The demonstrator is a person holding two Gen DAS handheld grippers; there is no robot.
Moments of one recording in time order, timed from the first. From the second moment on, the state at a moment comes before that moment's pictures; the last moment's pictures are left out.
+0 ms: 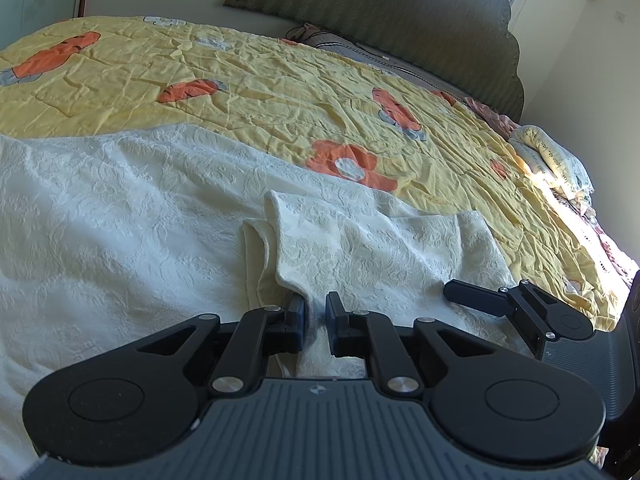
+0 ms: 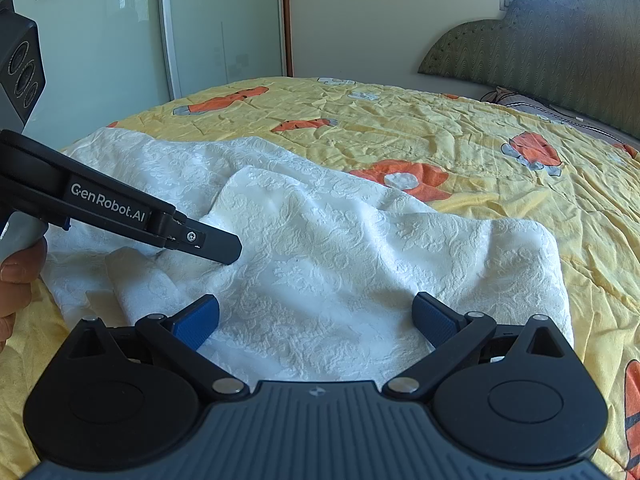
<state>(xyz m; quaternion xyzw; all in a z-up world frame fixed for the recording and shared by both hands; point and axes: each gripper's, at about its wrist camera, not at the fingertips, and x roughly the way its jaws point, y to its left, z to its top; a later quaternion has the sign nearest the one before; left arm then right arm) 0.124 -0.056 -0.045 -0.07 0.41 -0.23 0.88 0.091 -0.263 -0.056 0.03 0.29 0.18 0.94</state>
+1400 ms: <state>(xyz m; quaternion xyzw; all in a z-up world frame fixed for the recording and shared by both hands) 0.124 -0.018 -0.020 -0.08 0.40 -0.21 0.89 0.065 -0.251 -0.032 0.03 0.27 0.14 0.95</state>
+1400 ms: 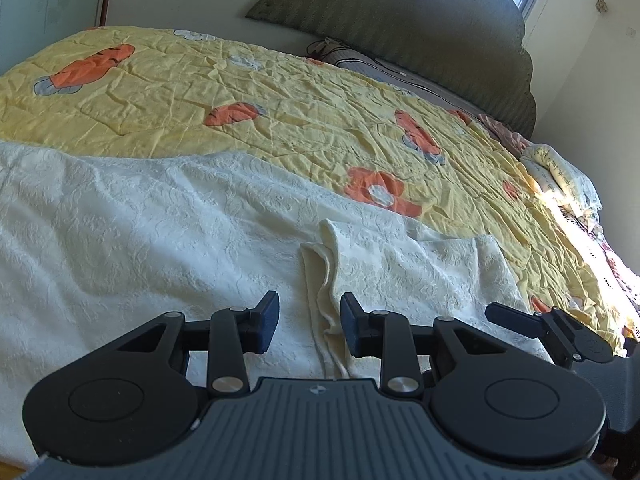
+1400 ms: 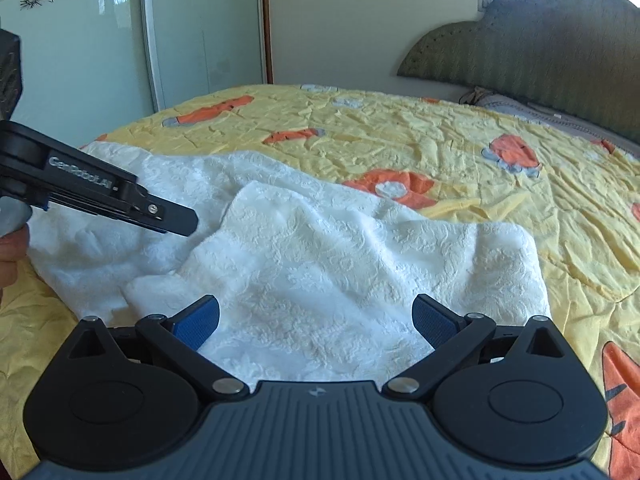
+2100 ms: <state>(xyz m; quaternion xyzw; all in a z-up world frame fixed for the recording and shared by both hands) 0.171 -0.041 -0.035 -0.16 0.41 -0.28 0.85 0.072 -0.237 -0.037 0.03 0.27 0.11 0.96</state>
